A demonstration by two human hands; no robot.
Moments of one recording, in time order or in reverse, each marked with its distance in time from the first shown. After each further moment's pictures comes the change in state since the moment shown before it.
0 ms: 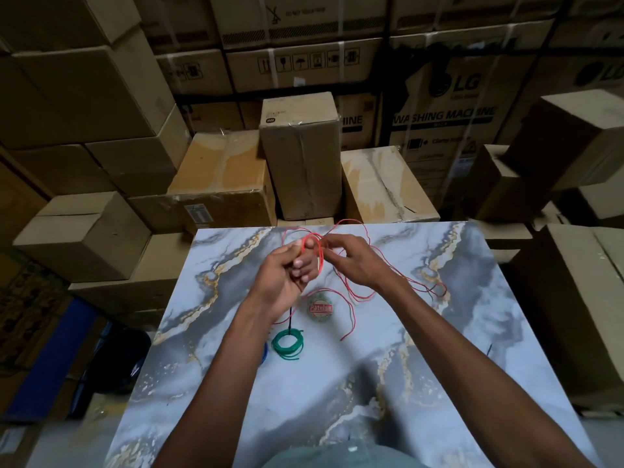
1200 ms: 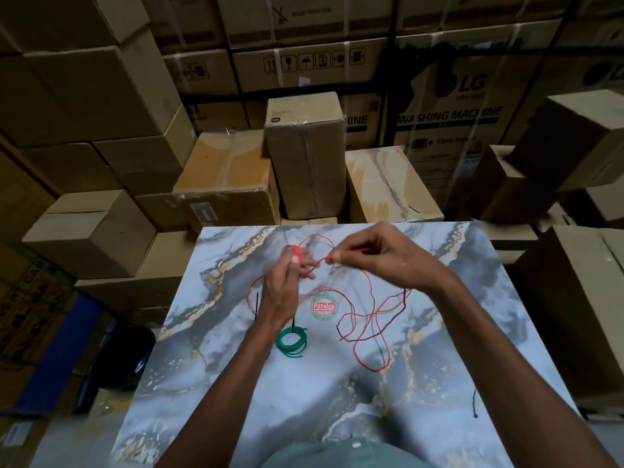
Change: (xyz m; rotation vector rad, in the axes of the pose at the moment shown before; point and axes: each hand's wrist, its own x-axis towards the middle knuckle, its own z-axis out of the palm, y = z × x) left_hand -0.004 -0.039 -0.047 1.061 0.365 0.458; right_hand -0.047 -0.083 -0.067 0.180 -0.170 -0.051
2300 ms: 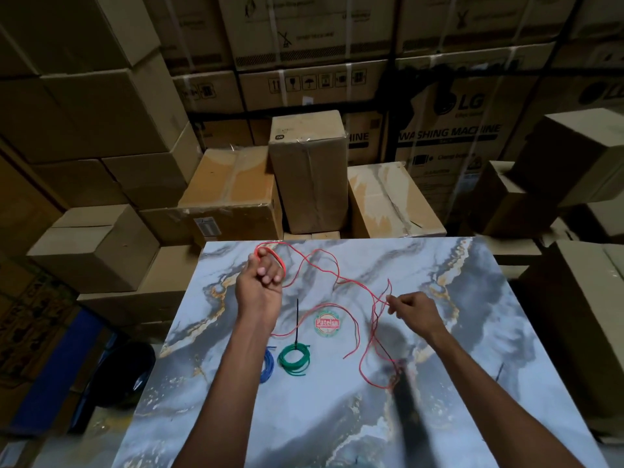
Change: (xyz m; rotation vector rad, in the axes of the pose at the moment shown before) left_hand 0.033 0.023 -0.030 -1.228 0.195 -0.373; right_hand -0.041 0.190 0.031 -0.164 0.429 0.729
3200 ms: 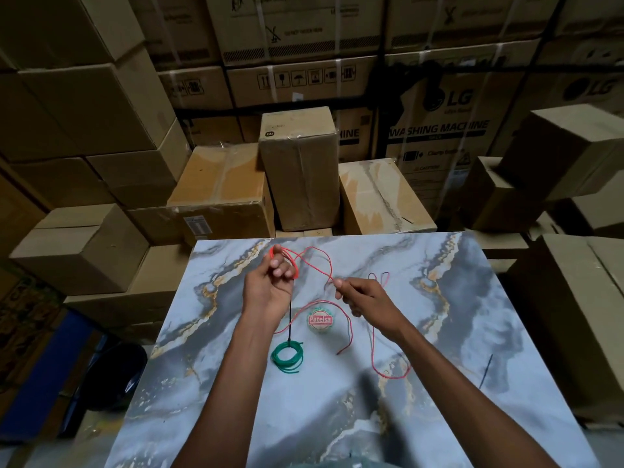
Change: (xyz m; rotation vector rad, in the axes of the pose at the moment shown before) left_hand -0.004 -0.016 0.015 -0.093 -0.013 -0.210; right_hand -0.042 -0.083 0.022 0.539 -0.332 -0.288
